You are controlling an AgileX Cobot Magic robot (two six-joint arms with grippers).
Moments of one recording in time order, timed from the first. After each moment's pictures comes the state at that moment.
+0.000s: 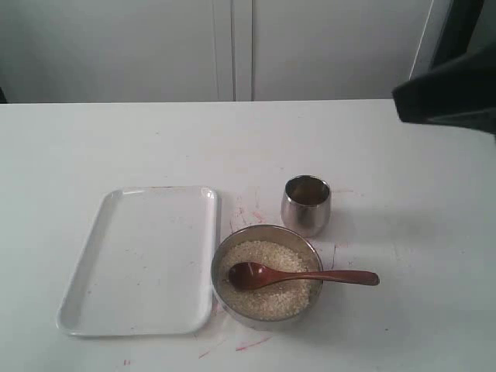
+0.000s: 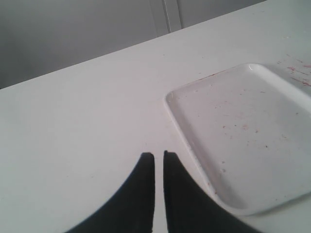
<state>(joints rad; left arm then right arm) -0.09 0.00 0.00 0.00 0.08 0.12 0.19 0.87 -1.08 0.55 1.00 -0.56</state>
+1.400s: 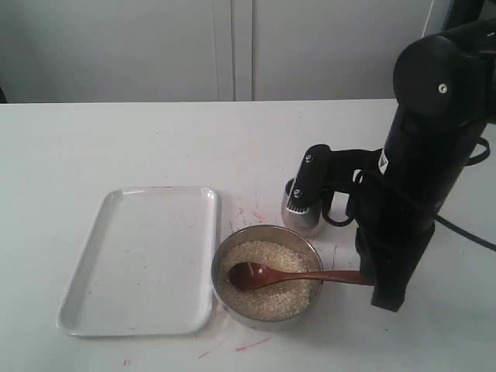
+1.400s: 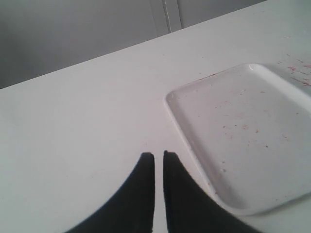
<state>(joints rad) -0.09 0.00 0.00 0.00 0.08 0.12 0.41 1.51 -1.07 0.00 1.12 -0.72</state>
